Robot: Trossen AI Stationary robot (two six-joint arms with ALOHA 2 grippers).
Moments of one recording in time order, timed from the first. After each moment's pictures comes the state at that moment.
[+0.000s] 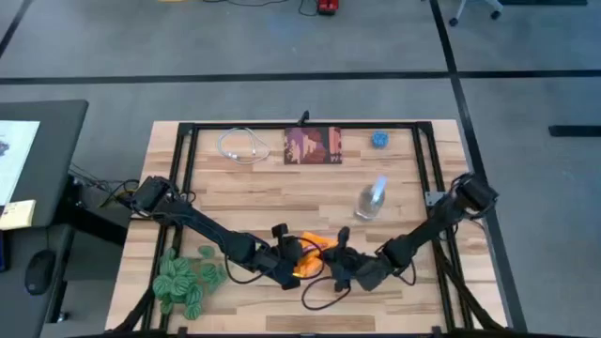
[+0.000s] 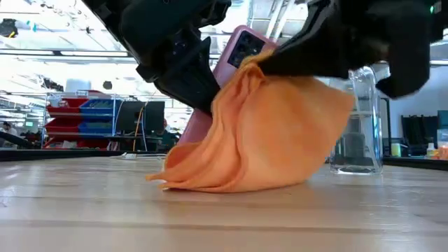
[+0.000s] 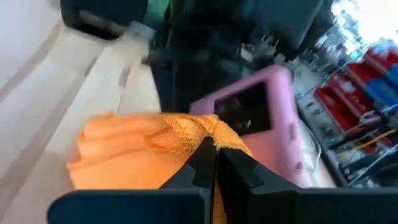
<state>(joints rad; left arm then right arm) -0.49 1.89 1.17 -0.20 -0.55 -0.49 0.60 1.82 0.83 0.65 0.88 -0.37</state>
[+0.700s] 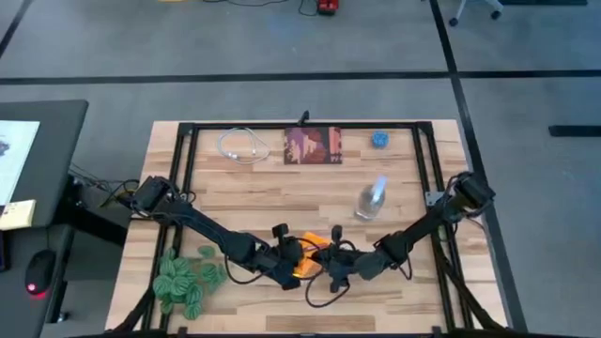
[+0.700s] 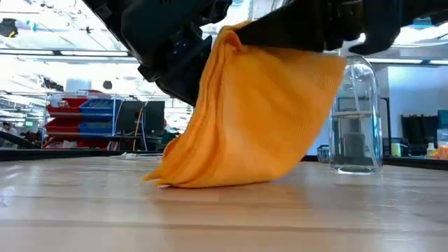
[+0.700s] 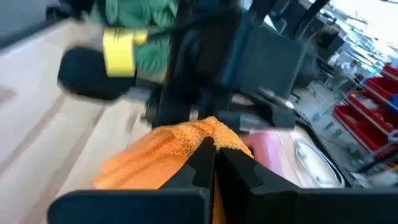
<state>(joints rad) -0.49 1.89 1.17 -0.18 -0.56 -0.47 0.52 1.82 0.84 0.71 0.69 -0.34</state>
